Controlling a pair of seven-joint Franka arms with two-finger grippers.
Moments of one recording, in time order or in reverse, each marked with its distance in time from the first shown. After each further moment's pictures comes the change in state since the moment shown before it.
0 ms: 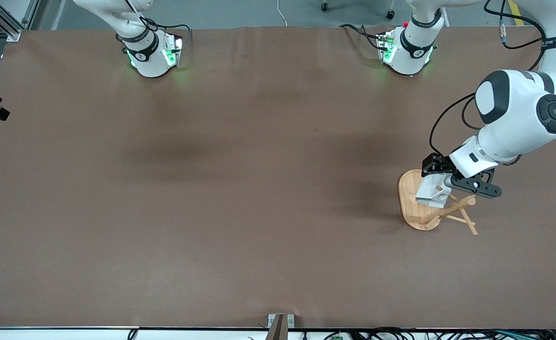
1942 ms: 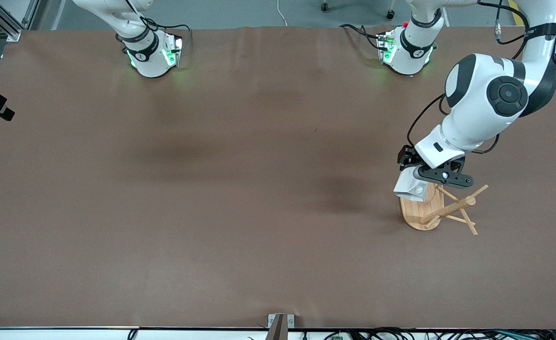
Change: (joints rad) left arm -0.014 -0.030 -0.133 0.017 0.125 -0.035 -0.225; right arm 0.013 -0.001 0.002 0.001 0.012 0.001 0.012
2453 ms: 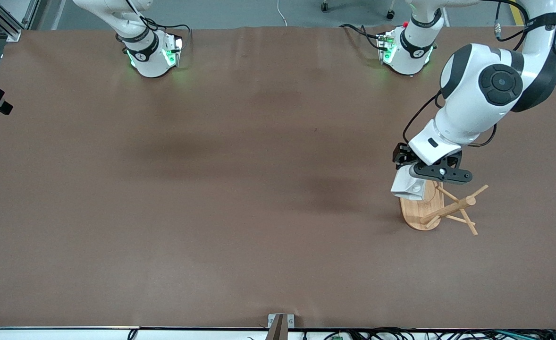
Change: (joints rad) left arm -0.001 -0.005 -0.039 0.055 0.021 -0.038 -0.102; right arm 0.000 -0.010 -0.002 0.001 0.006 -0.015 0.001
